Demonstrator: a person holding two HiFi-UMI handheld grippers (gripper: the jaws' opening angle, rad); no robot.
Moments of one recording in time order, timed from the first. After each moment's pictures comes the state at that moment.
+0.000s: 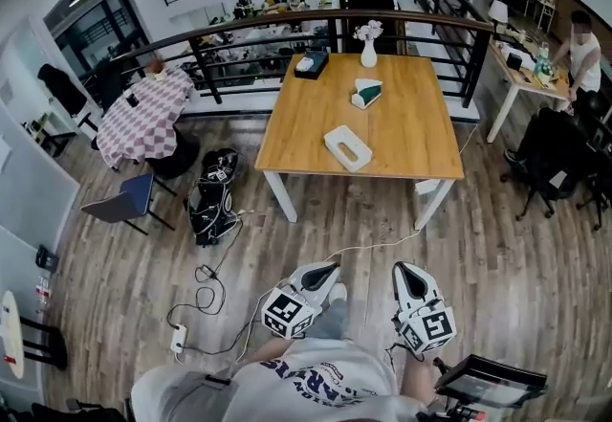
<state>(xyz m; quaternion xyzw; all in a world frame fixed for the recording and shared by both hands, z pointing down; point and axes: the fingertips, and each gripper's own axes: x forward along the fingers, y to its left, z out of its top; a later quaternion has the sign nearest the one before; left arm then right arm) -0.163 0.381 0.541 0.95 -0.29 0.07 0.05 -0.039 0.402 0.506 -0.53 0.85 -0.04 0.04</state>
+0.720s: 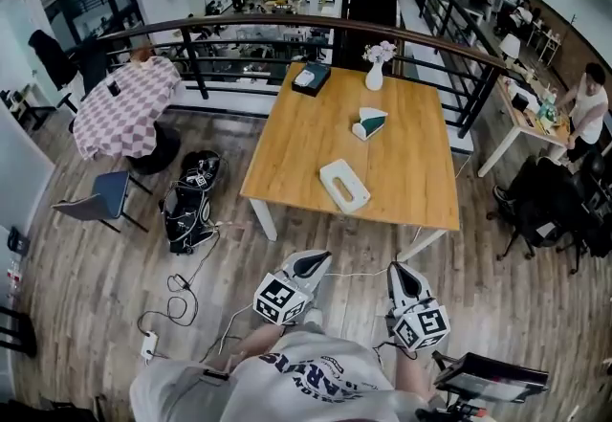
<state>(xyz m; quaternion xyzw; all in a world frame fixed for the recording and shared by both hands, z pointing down) -0.185 0.162 0.527 0.95 -0.30 0.04 0.06 -0.051 0.199 0.490 -0.53 0.84 -0.07 0.00</state>
